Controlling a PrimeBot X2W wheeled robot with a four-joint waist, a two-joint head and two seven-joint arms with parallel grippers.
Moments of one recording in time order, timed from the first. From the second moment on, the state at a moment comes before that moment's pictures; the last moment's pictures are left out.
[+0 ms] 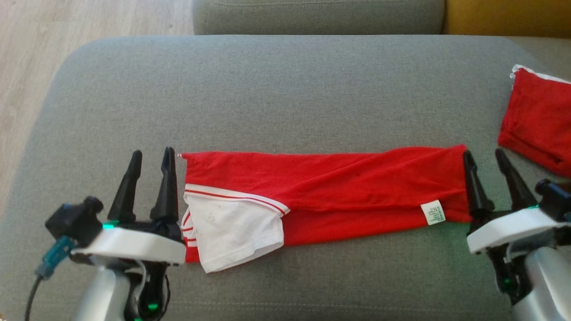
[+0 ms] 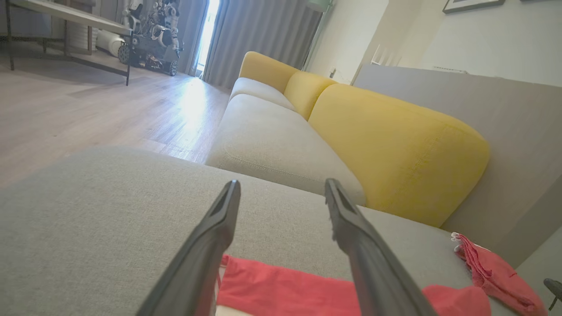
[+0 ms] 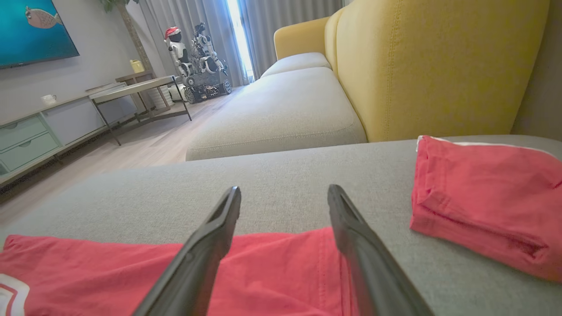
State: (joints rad) left arm -0.10 0.20 -0.28 0.04 -0.60 0.06 -0.25; right arm -0.18 -0.29 0.15 0.34 0.45 0.12 -0.16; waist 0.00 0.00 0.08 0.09
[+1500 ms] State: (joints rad) left arm -0.10 0.05 -0.13 0.17 -0.40 -0.11 -0.25; right arm -0.36 -0.14 -0.04 0.87 0.37 0.12 -0.08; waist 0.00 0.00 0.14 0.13
